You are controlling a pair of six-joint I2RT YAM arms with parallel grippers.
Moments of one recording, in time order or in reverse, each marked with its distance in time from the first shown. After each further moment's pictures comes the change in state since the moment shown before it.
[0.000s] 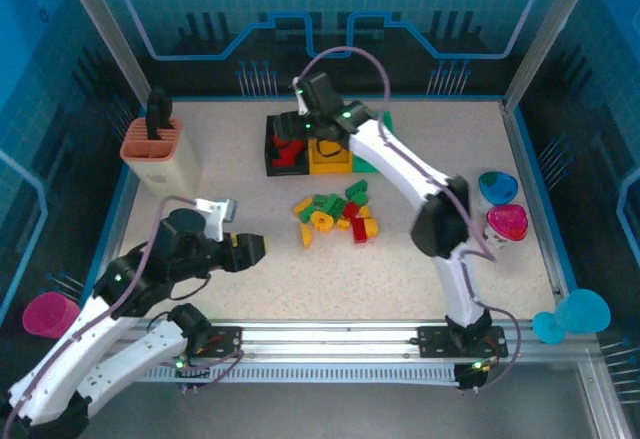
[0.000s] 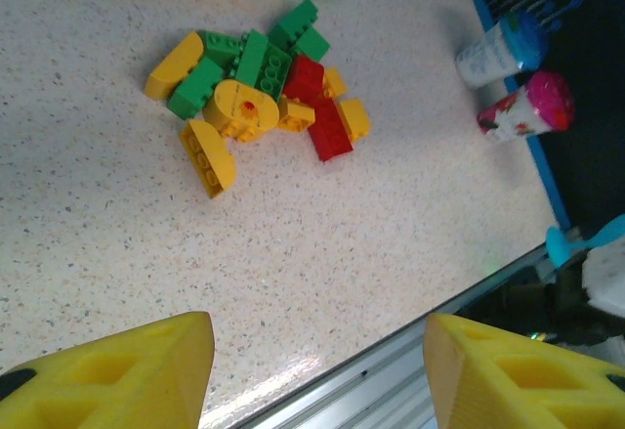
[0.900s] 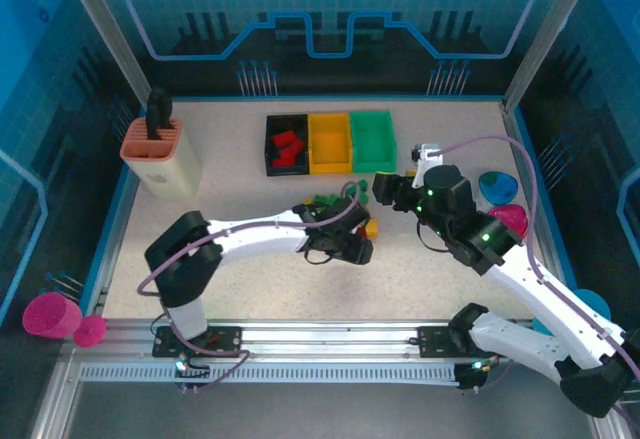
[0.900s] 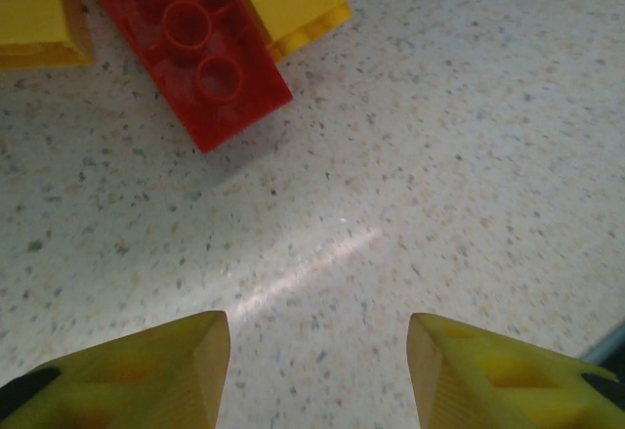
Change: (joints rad) left arm -0.293 1.171 0.323 0.398 -0.030 -0.040; right arm -0.035 -1.156 -1.193 0.262 0.214 0.134
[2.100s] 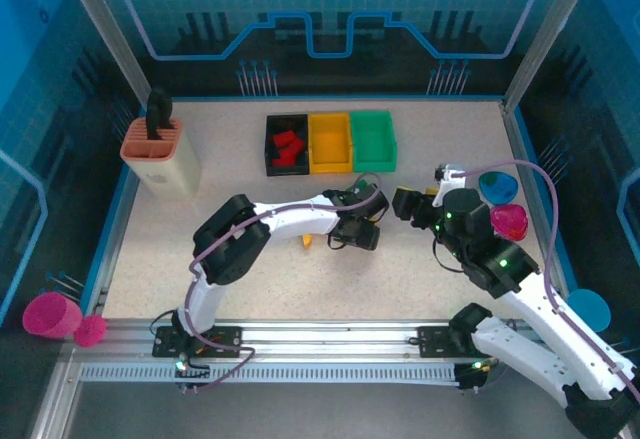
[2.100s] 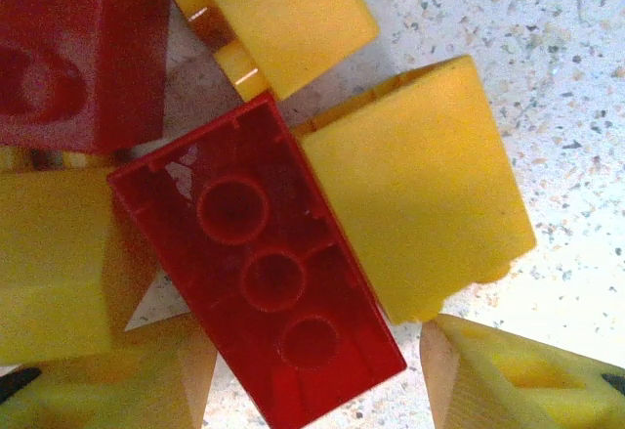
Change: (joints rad) left arm 0.042 0.284 0.286 -0.132 -0.128 0.034; right arm -0.047 -0.189 -0.134 -0.056 0.036 0.047
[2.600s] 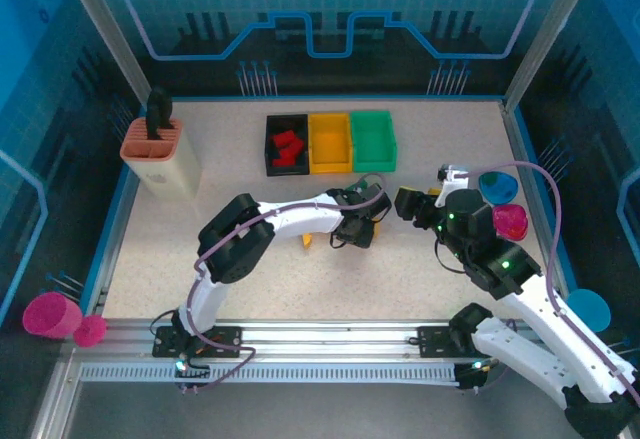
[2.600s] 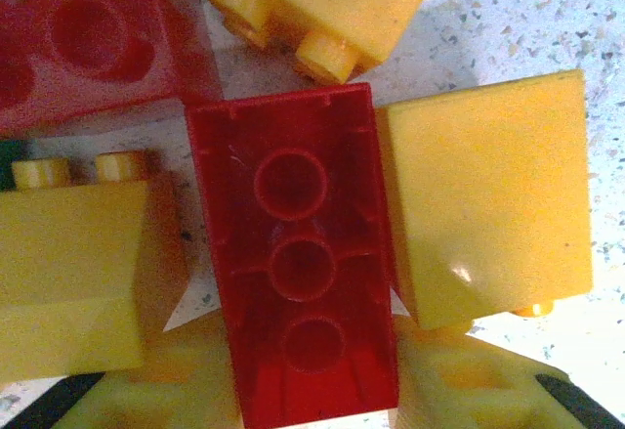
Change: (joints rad) left arm 0.000 0.027 0.039 -0.050 -0.061 0.045; right arm -0.011 -0.012 -0.003 -0.008 0.000 0.003
